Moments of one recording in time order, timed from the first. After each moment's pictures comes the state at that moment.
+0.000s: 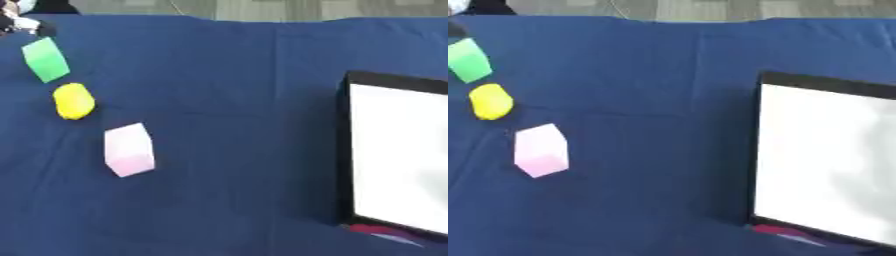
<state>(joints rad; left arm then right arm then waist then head) -1.14 0.74 -0.01 -0.86 -0.50 0.05 -0.48 0.02 -0.54 -0.39 -1.98 -0.29 -0.13 -0.05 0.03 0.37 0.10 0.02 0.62</state>
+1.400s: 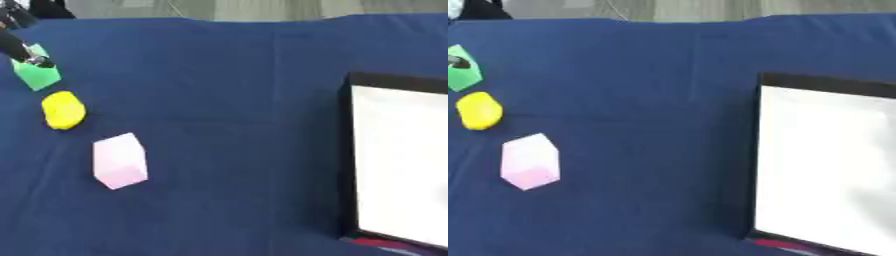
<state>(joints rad) -1.17 0.75 0.10 -0.70 -0.88 0.15 -0.40 -0.01 -0.52 -0.36 -1.98 -0.21 -0.12 -0.01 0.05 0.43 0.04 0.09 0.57</state>
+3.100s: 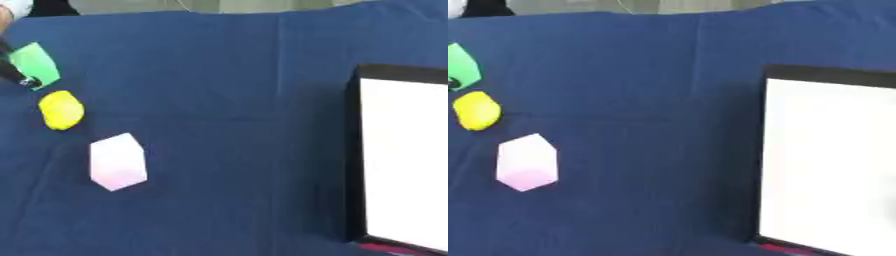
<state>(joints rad) -1.12 0.80 0.15 -0.62 -0.87 0.32 -0.28 -0.04 -0.50 -0.33 -1.98 -0.15 -0.10 0.02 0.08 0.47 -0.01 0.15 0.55</state>
